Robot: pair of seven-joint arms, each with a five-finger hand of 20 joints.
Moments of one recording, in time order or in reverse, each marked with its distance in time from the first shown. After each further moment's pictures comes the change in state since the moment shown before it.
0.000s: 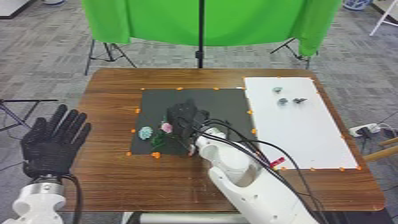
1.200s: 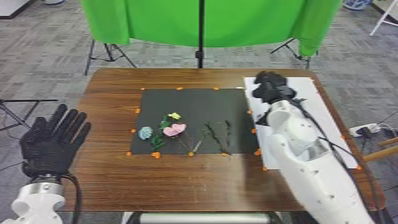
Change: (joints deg) left arm 0.1 -0.4 -0.3 -0.2 1.2 0.2 -0.5; right arm -1.4 9.4 22.9 -1.2 8.9 0.8 20.0
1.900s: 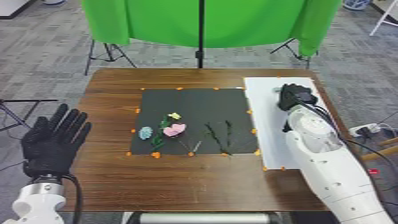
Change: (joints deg) left arm 0.0 -0.1 0.3 -0.2 1.7 0.3 -0.1; right arm 2.7 2.9 2.1 11.3 -5.3 -5.9 -2.2
